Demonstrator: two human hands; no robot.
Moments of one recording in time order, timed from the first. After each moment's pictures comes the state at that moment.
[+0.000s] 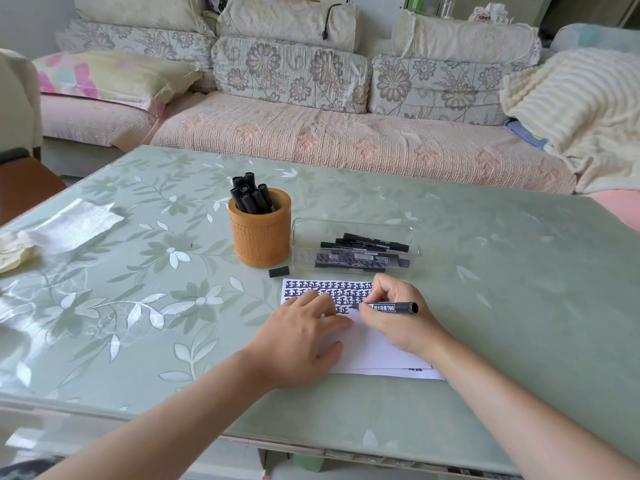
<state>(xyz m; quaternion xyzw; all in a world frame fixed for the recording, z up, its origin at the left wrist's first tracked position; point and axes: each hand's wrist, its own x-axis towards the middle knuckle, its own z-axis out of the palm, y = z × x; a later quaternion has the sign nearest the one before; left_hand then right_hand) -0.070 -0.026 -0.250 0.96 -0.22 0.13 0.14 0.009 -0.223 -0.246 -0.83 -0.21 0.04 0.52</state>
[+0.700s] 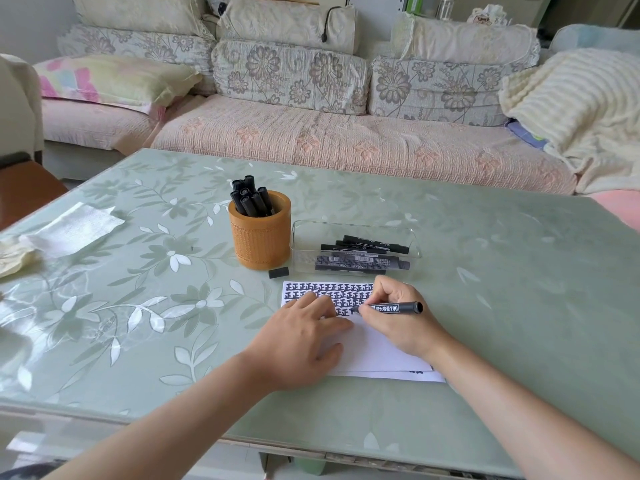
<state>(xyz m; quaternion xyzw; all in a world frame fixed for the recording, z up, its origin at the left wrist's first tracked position) -0.069 -0.026 -0.250 0.96 -0.22 0.13 0.15 0.011 -0.225 -0.248 -0.82 -0.23 0.03 0.53</state>
